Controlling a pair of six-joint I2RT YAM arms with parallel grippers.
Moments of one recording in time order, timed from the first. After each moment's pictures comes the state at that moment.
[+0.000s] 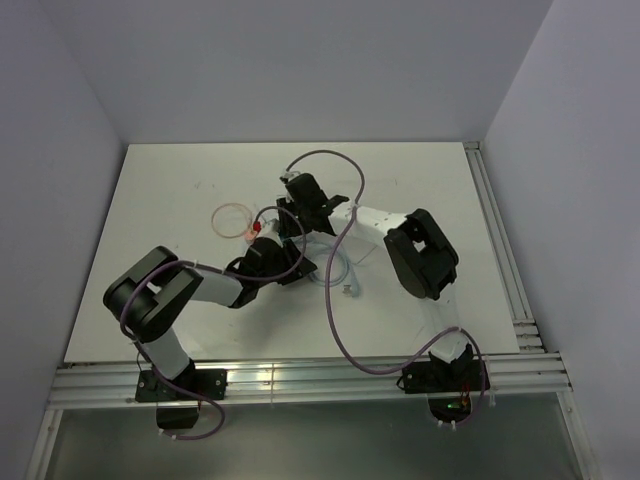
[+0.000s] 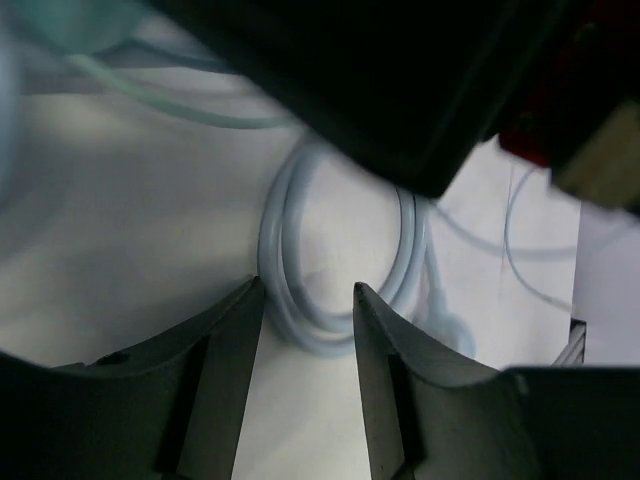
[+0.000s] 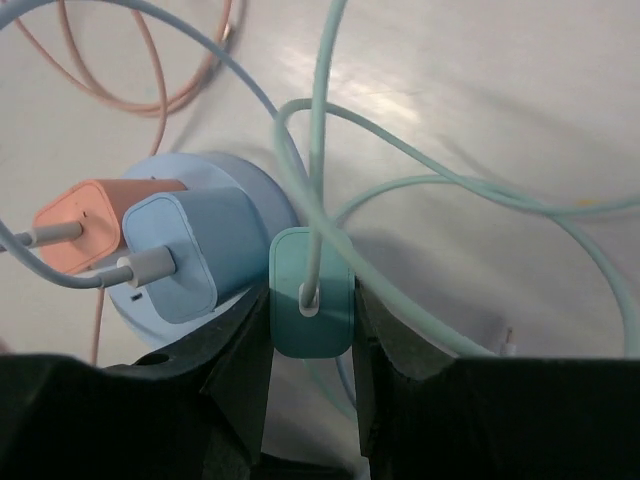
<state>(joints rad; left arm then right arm) -0.69 1.73 0.58 0.60 0.05 -0.95 0.70 2.09 1.52 -0.23 -0.07 0.40</state>
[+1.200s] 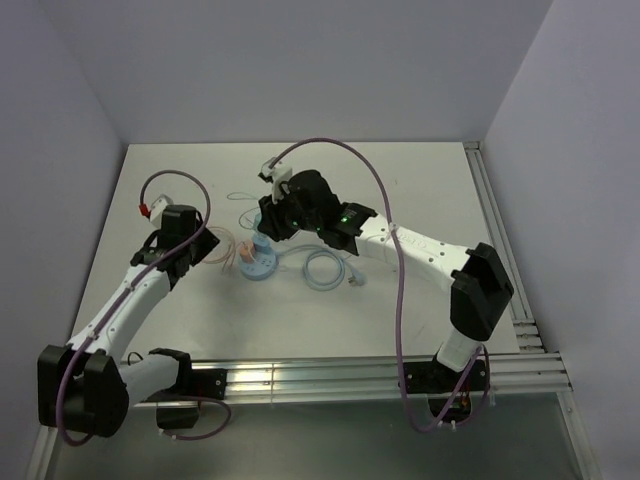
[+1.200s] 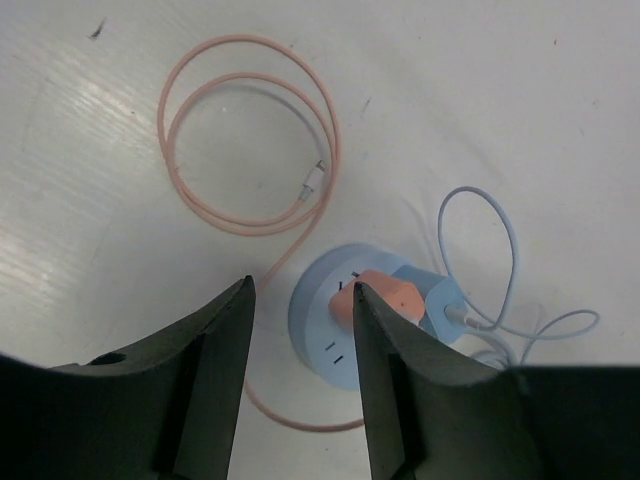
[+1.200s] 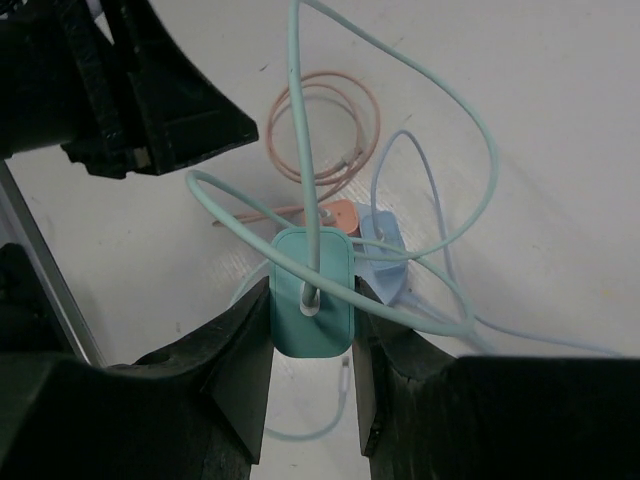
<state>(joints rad) -0.22 1.09 0.75 -0.41 -0.27 -0.88 0.86 1.66 1.40 -0.18 -0.12 0.16</state>
